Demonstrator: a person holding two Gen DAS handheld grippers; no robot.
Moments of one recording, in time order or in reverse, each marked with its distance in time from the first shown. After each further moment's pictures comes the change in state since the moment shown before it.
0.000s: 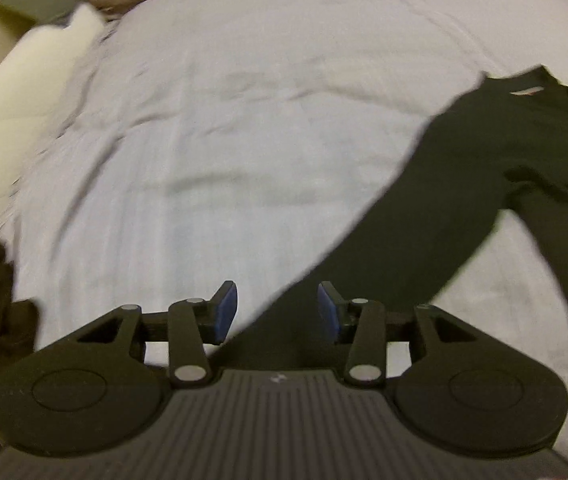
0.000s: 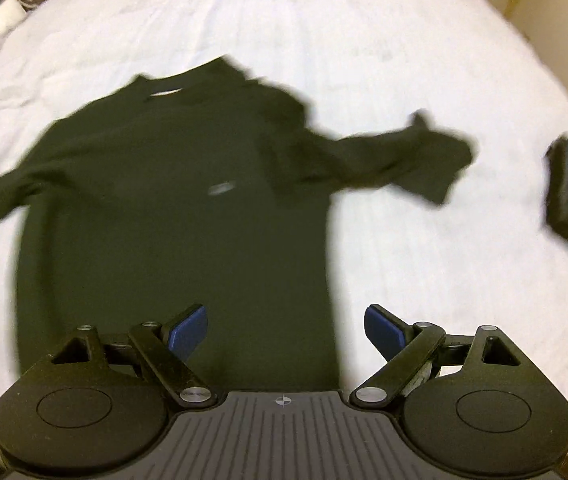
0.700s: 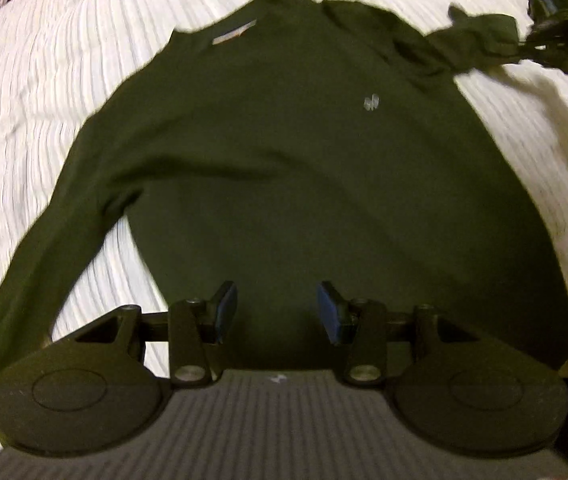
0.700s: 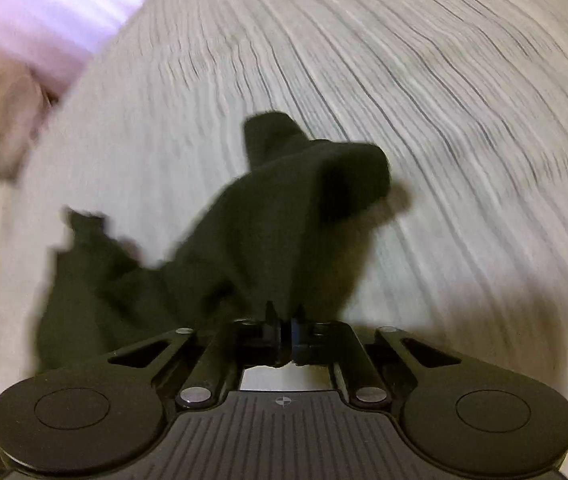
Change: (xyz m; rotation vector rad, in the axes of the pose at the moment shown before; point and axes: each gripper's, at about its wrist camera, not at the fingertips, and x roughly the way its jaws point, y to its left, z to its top) left arm -0.012 -0.346 0.037 0.201 0.156 -0.218; right arm 0.174 -0.266 0.072 0.604 0.042 0.539
